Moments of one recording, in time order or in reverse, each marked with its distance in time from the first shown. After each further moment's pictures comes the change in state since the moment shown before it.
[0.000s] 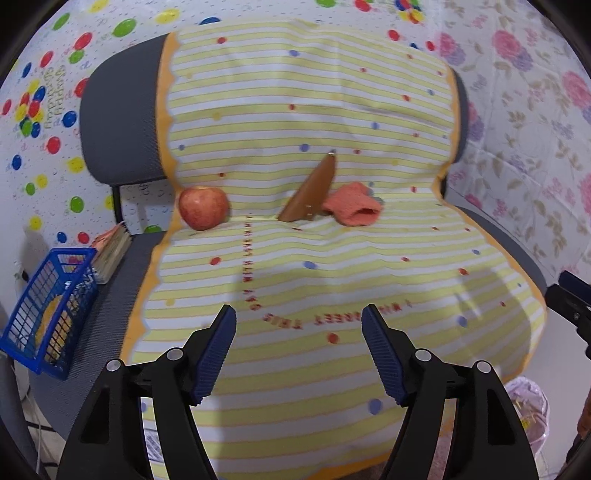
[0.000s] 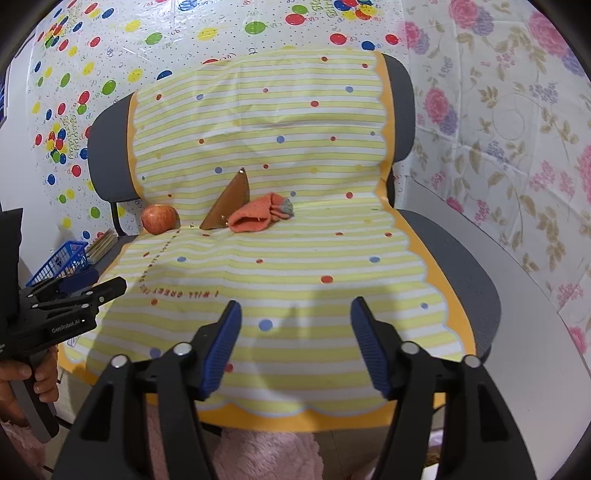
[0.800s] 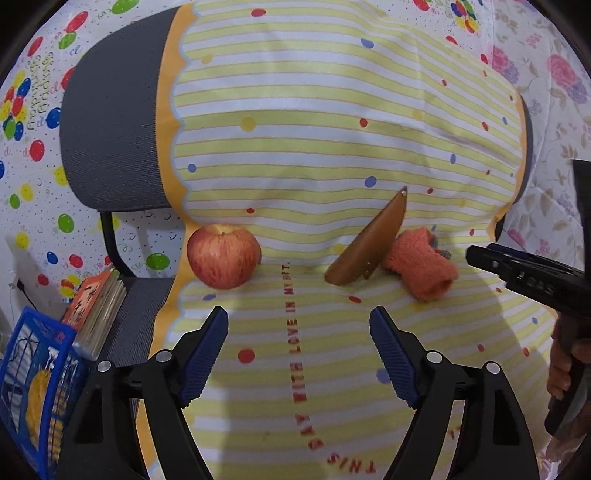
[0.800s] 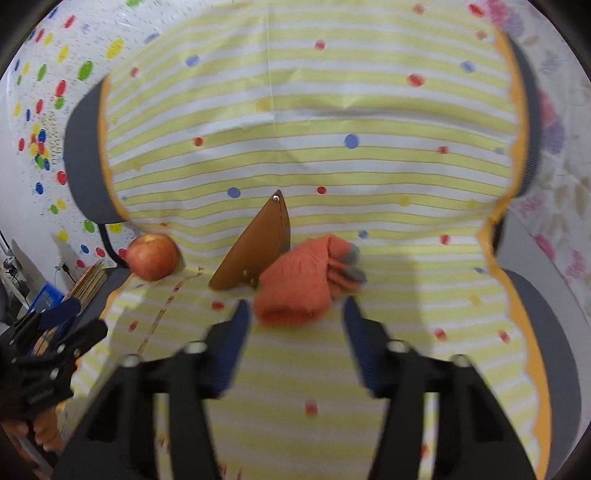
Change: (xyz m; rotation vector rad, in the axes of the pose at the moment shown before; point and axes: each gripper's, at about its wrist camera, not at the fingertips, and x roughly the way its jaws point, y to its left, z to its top) left arm 0.097 0.047 0.079 -0.044 -0.006 0.025; right arm 0.205 0.044 0.126 -0.040 0.130 0.143
